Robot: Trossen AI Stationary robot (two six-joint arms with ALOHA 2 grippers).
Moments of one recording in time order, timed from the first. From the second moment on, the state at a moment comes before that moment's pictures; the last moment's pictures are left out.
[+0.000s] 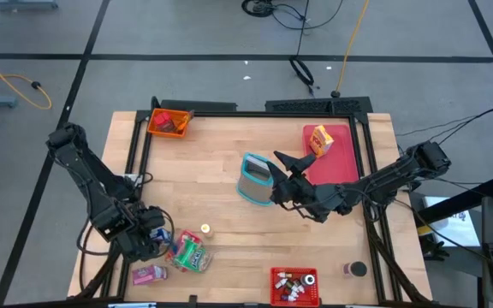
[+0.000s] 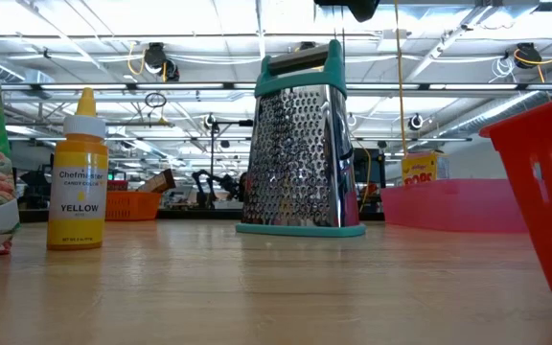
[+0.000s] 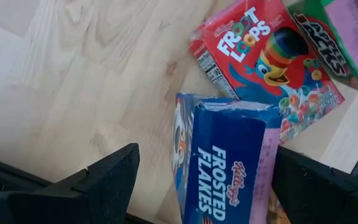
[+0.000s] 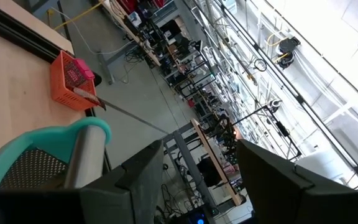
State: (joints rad) left arm -0.94 1.20 0.88 -1.09 -0.16 -1.40; right arm 0.37 1.48 0.95 0.68 1.20 -1.09
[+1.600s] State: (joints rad) left arm -0.76 1.19 1.08 -1.38 -0.12 -1.41; right arm 0.34 1.47 0.95 0.57 1.20 -0.94
